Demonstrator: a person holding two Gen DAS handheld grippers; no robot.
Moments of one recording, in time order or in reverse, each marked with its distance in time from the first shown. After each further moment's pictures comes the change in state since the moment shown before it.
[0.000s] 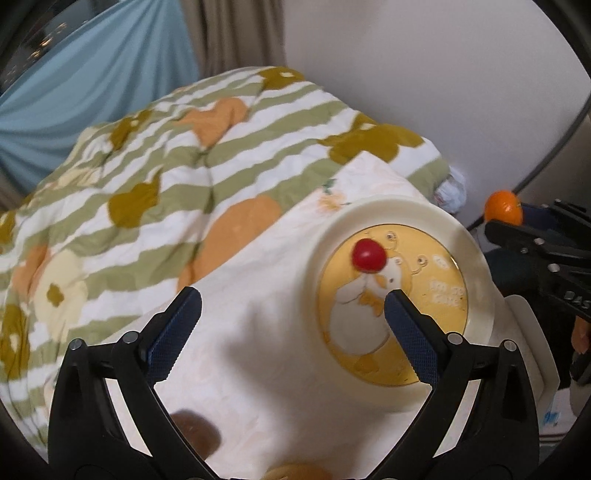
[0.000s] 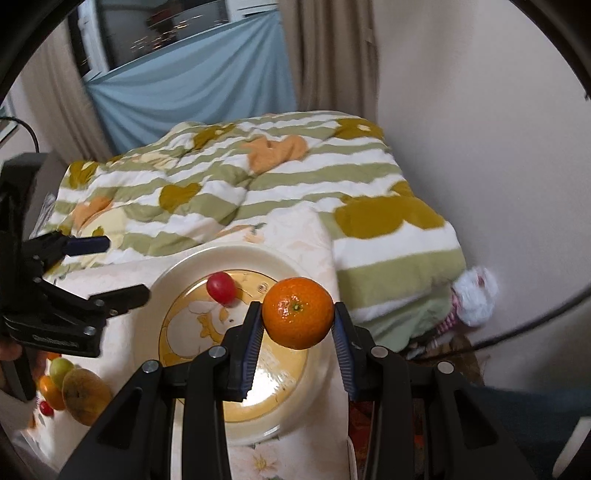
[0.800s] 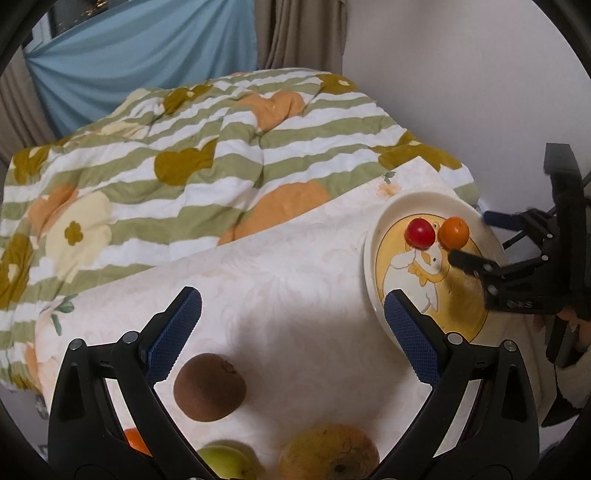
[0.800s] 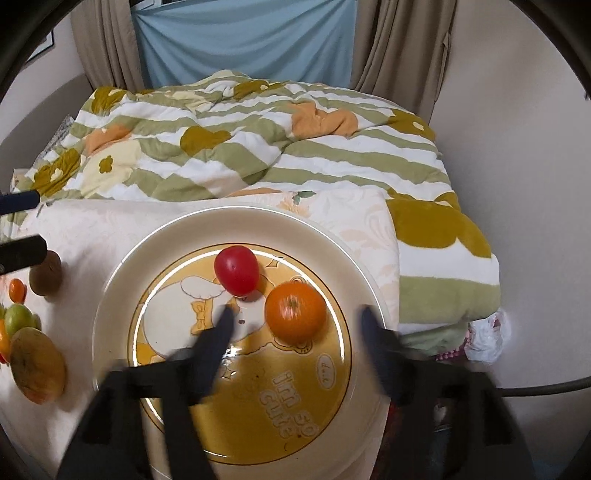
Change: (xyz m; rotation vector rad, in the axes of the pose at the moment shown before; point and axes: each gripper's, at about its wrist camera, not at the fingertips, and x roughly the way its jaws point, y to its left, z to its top) left arm -0.021 0.049 -0.053 -0.195 -0.033 0.061; right arm 0.065 0.028 -0.002 -0.191 0.092 0.035
